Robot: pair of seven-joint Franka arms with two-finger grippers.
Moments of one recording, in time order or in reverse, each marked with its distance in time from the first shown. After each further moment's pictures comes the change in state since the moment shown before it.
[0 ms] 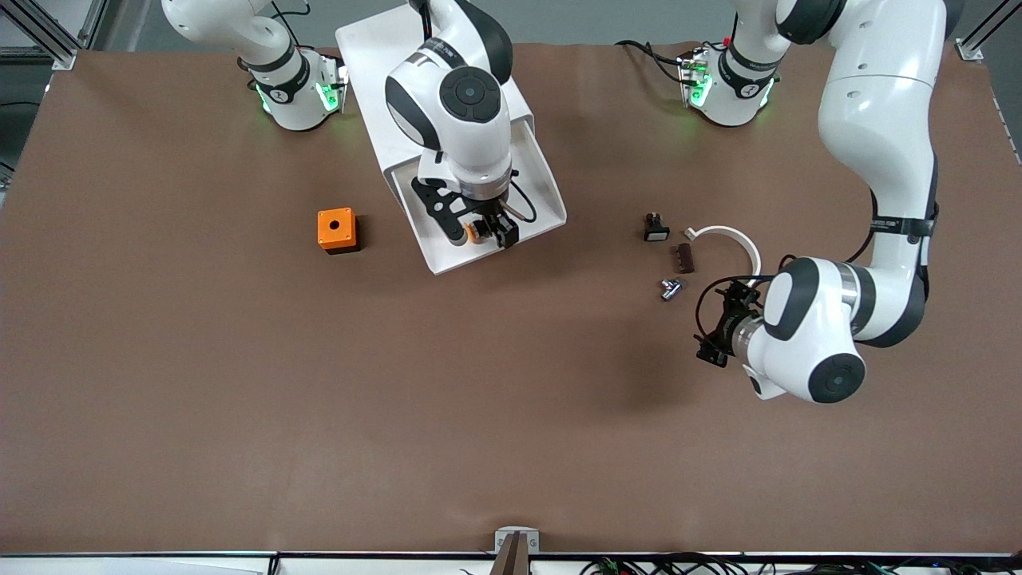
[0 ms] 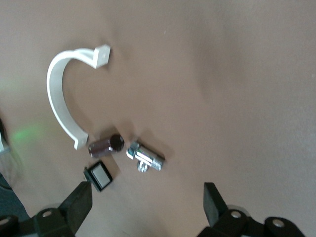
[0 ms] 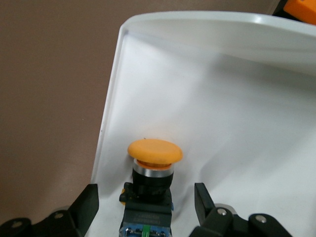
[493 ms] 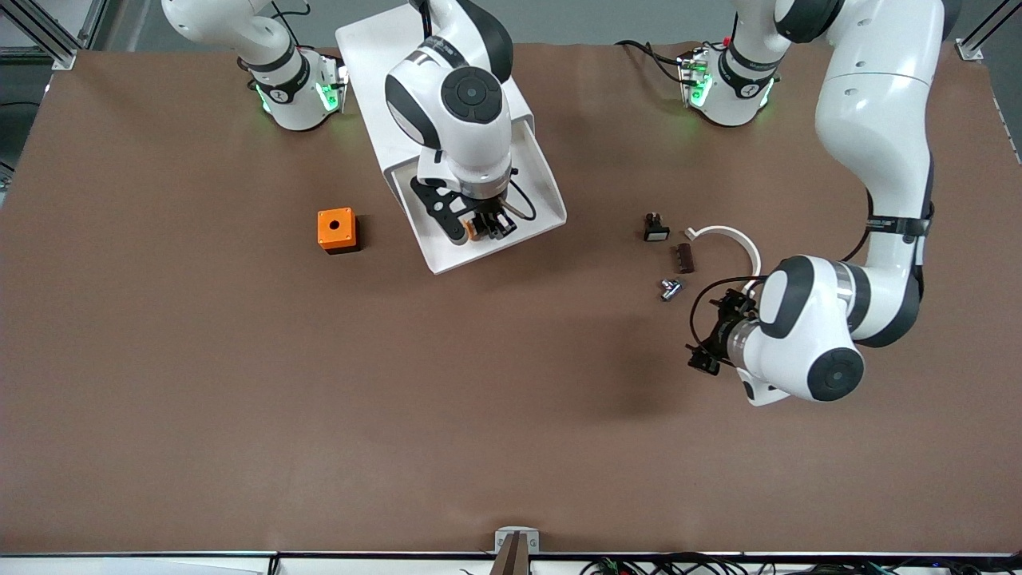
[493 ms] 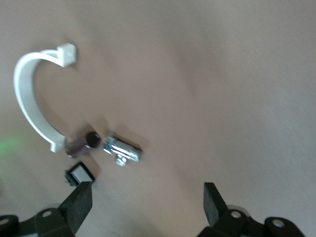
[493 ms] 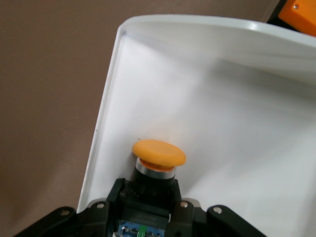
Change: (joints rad) left arm -0.040 -0.005 -0.023 0.010 -0.009 0.094 0.041; right arm 0.000 0.000 0.000 0.010 0.000 -0.030 -0.032
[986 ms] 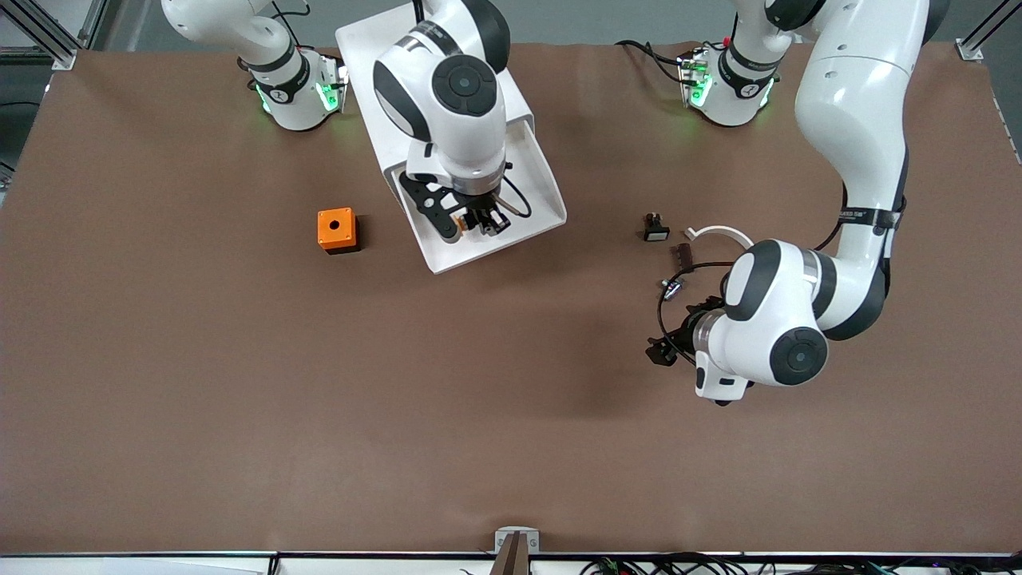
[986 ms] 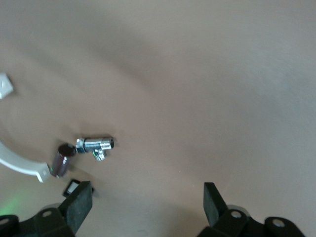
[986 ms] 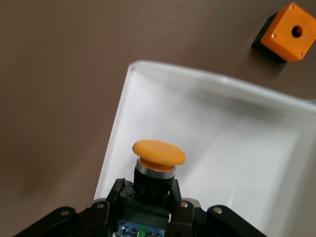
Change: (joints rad) left arm -0.017 -0.034 -0.043 0.006 -0.004 0.045 0.440; right arm -0.045 -0.009 -0.015 0.130 0.013 -0.170 -0.106
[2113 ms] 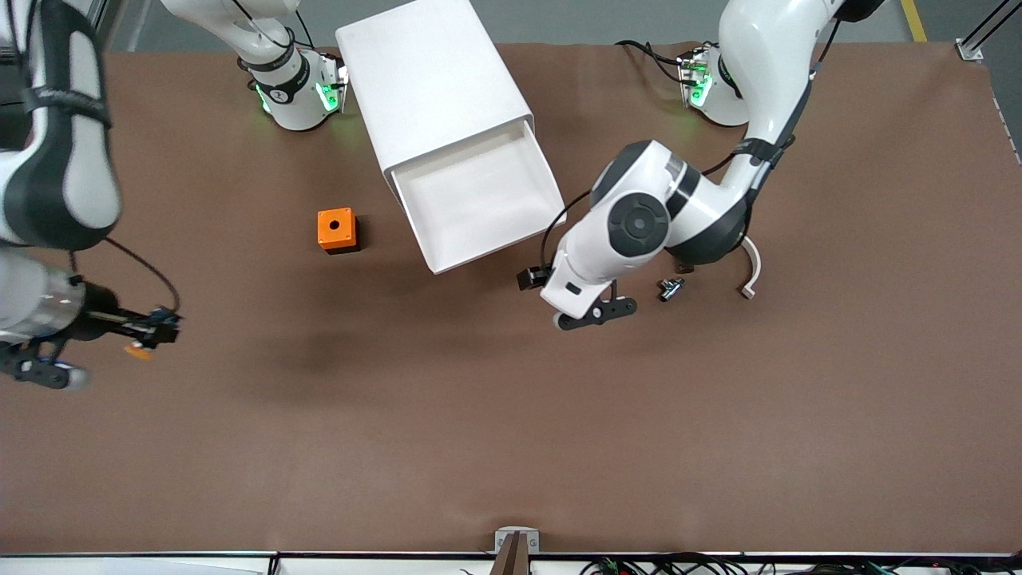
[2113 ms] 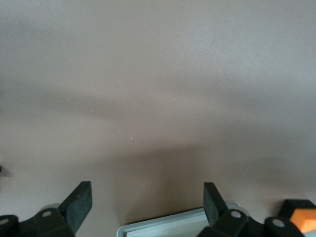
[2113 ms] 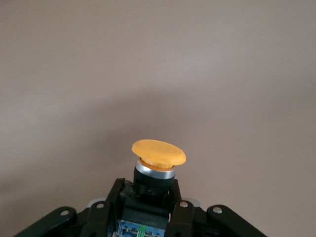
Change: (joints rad) left arm -0.228 -0.129 -0.150 -0.142 0.048 0.264 -0.048; right arm -0.861 0.012 -0.024 0.008 0.025 0.031 -1.522
